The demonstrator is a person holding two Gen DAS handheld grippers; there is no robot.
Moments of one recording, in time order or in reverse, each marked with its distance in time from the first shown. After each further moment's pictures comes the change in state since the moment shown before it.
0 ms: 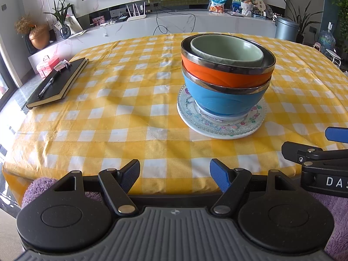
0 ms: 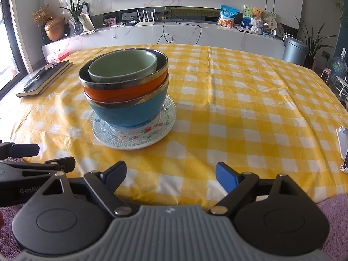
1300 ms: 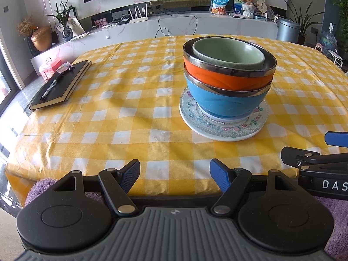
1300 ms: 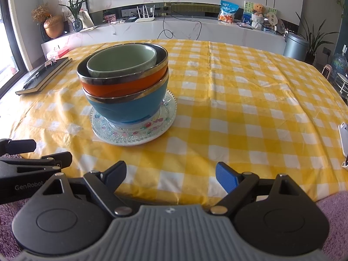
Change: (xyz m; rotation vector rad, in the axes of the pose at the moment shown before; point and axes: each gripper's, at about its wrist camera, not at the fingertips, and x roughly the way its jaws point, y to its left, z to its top) left arm -0.003 0.002 0.000 0.003 -0.015 0.015; right arm 0.005 0.000 -0.001 0.005 0.020 0.004
